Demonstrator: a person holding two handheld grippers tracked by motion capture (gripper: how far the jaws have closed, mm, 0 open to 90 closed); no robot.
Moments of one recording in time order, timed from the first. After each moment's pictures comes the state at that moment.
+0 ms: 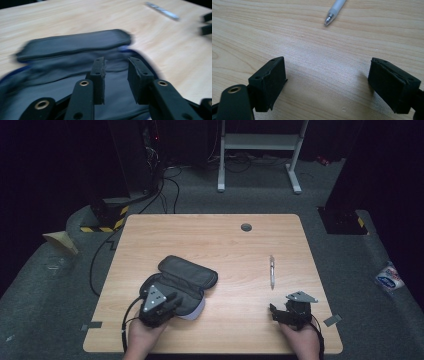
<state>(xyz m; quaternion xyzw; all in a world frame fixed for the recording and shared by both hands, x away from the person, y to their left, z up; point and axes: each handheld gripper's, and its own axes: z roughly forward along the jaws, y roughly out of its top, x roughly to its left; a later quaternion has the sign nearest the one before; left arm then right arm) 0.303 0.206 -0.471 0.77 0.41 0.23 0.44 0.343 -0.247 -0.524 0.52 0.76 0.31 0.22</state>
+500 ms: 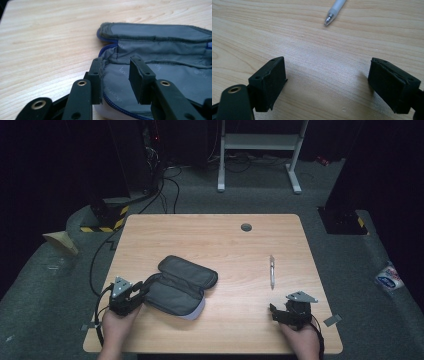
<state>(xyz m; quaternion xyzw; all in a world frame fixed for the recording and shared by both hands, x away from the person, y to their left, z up) 0.333 0.289 -0.488 0.71 0.51 0.26 0.40 0.343 -0.247 -0.524 0.52 0.76 0.31 0.22</state>
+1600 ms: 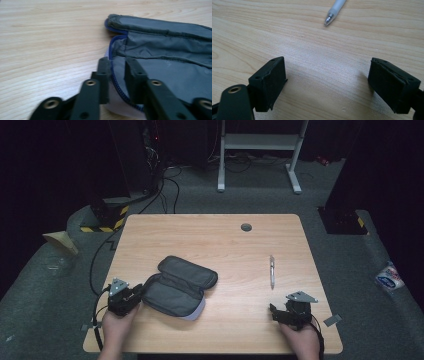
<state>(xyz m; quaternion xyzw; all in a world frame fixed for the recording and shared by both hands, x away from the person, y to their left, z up) 0.335 0.301 -0.501 0.70 0.54 0.24 0.41 0.343 -0.247 -0.524 0.52 0.76 0.31 0.22</state>
